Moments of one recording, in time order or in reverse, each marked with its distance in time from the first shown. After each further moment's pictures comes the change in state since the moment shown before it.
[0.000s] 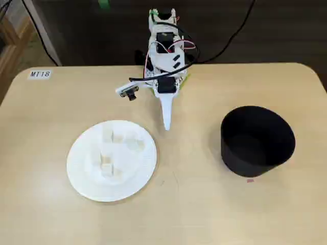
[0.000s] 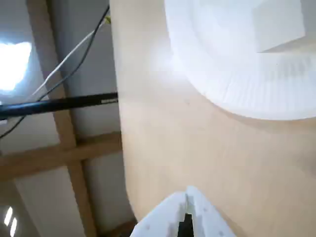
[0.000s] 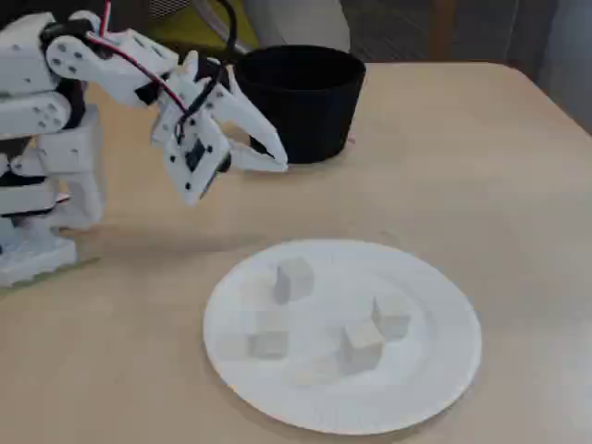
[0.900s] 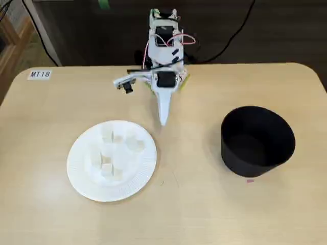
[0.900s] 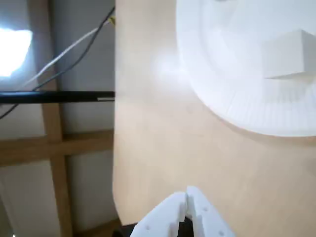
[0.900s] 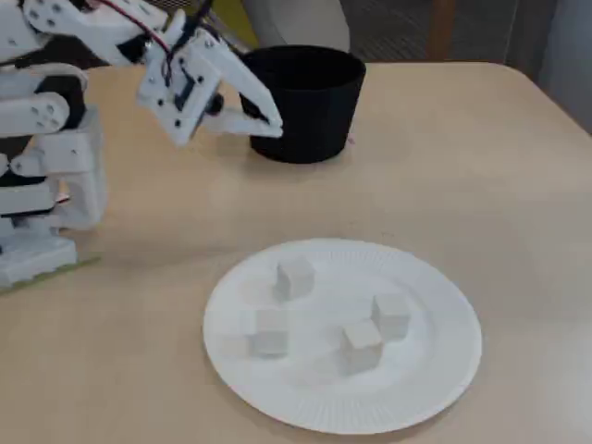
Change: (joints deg) arm 1.6 -10.6 -22.4 13.4 -8.2
